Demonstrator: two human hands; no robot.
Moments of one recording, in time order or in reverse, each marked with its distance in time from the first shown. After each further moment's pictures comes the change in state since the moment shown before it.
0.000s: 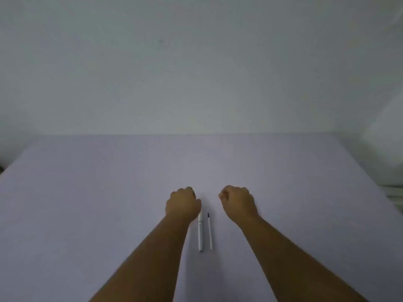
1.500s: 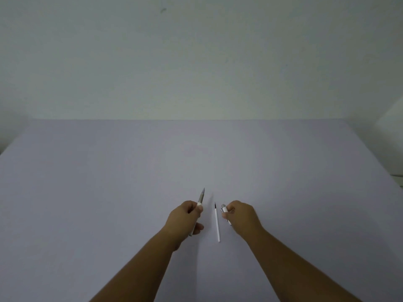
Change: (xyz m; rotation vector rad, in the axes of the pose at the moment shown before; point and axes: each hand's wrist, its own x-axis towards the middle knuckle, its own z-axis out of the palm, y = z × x) left_hand -0.033 -0.047 0.018 -0.824 -0.276 -0.177; right_hand -0.017 0.023 0.059 0.332 -0.204 0.252
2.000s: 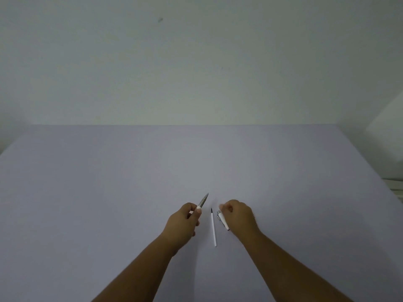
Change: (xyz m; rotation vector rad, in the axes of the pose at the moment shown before) left_hand -0.006 0.005 0.003 0.185 0.003 0.132; right_hand -0.009 -0.016 -0.011 0.050 0.093 -0.030
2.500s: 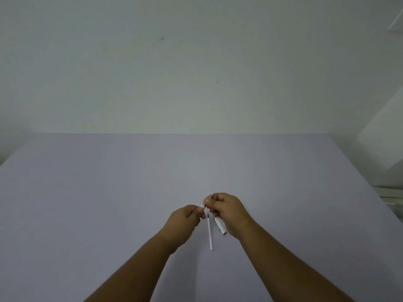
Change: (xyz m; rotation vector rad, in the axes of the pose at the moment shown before) left_hand -0.011 0.024 -0.004 0.059 -0.050 0.124; right_hand -0.021 -0.047 -0.026 0.648 -0.281 -0.086
